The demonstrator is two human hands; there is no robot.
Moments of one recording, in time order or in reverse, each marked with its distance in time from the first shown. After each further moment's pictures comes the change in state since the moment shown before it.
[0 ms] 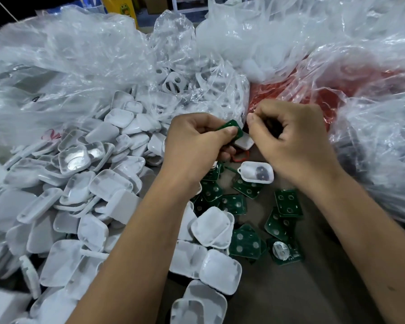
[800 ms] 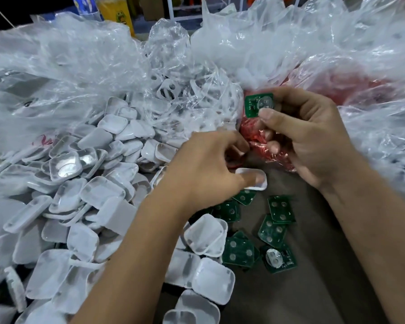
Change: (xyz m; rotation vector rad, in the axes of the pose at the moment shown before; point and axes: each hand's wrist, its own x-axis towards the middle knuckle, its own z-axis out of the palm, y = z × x) left_hand -0.011 0.005 -0.001 0.778 -0.303 0.306; right_hand 0.009 0.013 -0.021 0.903 -0.027 0.350
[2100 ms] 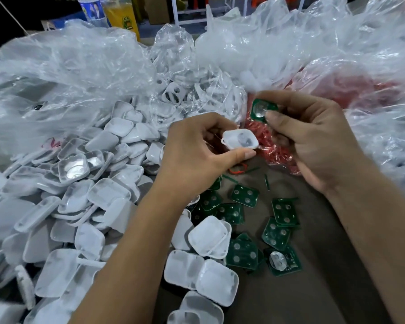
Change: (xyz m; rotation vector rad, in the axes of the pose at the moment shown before) left_hand 0.008 -0.016 -0.002 -0.363 0.317 0.087; right_hand 0.004 -0.001 0.000 -0.053 0.066 0.014
